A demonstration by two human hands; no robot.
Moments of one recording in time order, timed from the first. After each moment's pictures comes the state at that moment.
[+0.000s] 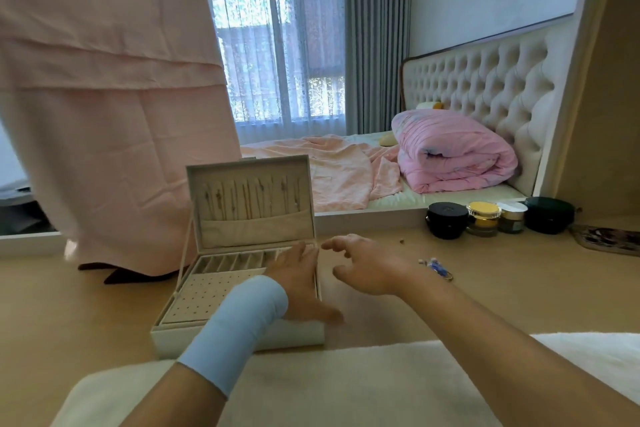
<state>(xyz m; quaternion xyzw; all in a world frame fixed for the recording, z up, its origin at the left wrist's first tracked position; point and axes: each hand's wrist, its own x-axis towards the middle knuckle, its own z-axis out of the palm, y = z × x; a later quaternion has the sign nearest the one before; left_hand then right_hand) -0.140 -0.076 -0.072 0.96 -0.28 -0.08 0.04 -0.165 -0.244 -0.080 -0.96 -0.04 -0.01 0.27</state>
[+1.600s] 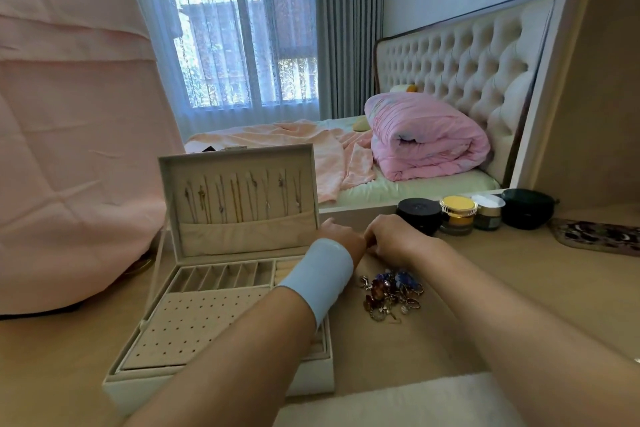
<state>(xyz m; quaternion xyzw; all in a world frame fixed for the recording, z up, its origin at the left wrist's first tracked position) -0.076 -0.252 -0.076 0.88 -0.40 0.03 -0.26 -0.094 -0.381 -0.102 -0.99 0.07 0.00 0.15</state>
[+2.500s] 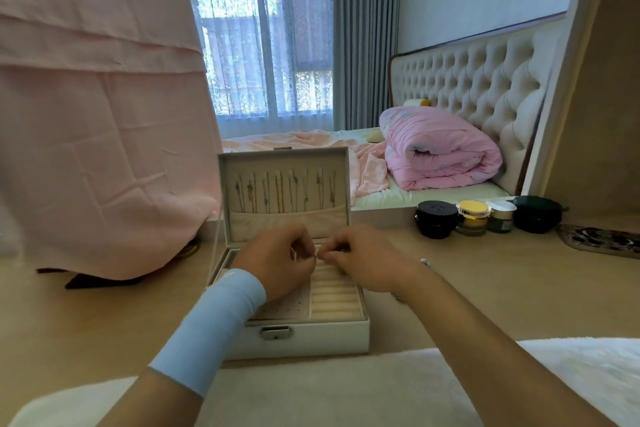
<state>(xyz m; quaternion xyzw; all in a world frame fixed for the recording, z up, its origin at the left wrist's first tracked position) -0.110 -0.078 -0.071 0.89 -0.34 0.10 0.28 -0.169 -0.254 -0.071 -0.93 -0.02 -0.08 0.37</state>
